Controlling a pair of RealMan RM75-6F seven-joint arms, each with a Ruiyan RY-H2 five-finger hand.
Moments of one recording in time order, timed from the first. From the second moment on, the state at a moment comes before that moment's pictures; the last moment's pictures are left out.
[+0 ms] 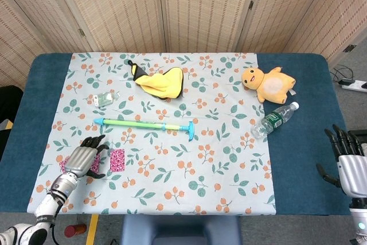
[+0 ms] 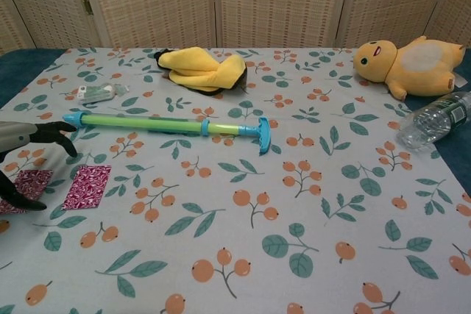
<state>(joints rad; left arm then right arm) -0.50 -1.36 -0.06 -1.50 1.22 0.90 0.21 0.05 -1.11 0.07 -1.57 -1.49 1.51 0.05</state>
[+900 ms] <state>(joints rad) -0.57 -1.47 -0.07 -1.52 1.01 0.90 0.39 0.04 -1.11 0.08 -1.53 -1.49 1.51 0.09</state>
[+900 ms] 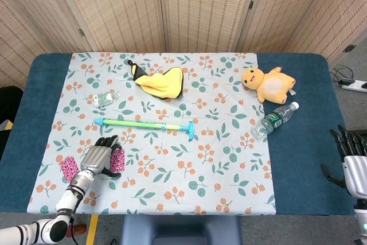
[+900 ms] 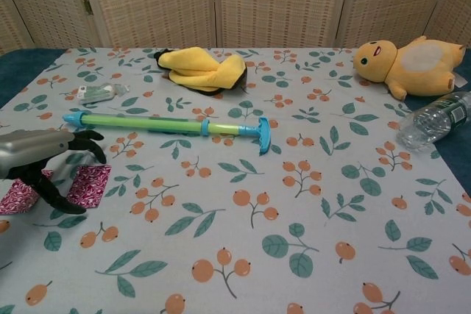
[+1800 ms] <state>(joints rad) -0.56 -1.48 -0.05 -1.50 0.97 0.96 0.40 0.04 -1.11 0.08 -1.52 -1.48 1.51 0.10</state>
